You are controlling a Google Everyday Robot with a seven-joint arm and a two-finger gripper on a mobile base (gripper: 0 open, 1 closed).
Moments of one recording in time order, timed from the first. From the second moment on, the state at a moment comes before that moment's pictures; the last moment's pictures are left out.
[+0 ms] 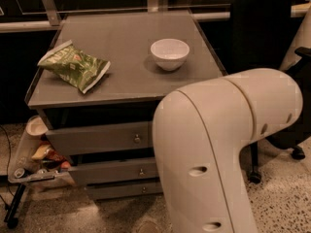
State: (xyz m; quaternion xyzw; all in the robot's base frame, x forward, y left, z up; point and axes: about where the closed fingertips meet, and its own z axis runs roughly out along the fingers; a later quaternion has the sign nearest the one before) arm 0.566 -0.118 0.414 -0.40 0.90 0.00 0.17
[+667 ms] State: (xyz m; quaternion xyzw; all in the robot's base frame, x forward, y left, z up) arm 0.579 -0.116 0.411 -0.39 0.90 -0.01 0.17
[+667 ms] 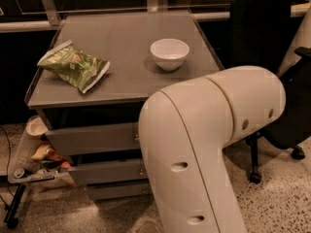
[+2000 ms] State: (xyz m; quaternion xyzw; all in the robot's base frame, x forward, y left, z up) arm 0.579 -0.116 0.411 -0.39 0.90 -0.01 0.17
